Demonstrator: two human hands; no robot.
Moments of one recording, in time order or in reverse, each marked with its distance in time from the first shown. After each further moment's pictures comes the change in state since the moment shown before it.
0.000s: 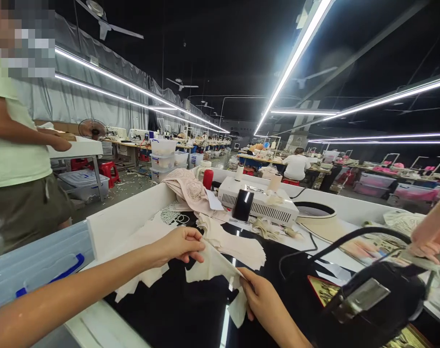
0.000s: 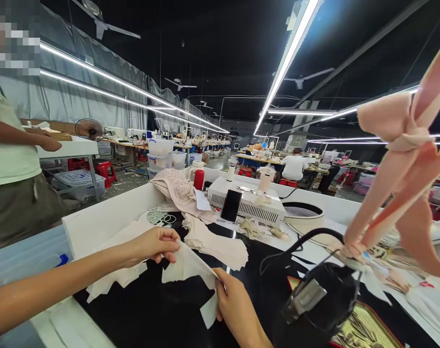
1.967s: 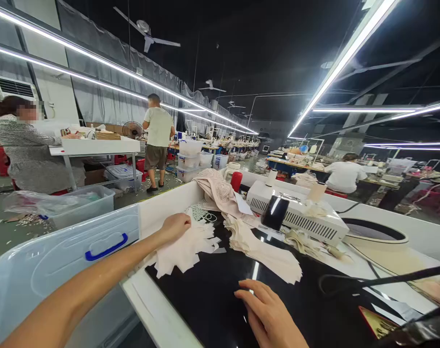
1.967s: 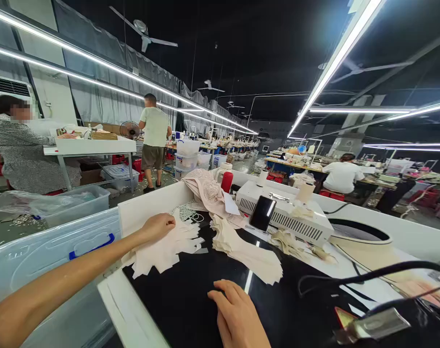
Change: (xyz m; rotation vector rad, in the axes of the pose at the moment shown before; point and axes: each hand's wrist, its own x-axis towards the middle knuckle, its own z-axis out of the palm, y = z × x) left_hand -0.009 -0.059 -0.093 0.838 0.483 -0.078; right_hand -0.009 0.013 0.033 -0.572 0.090 -0.756
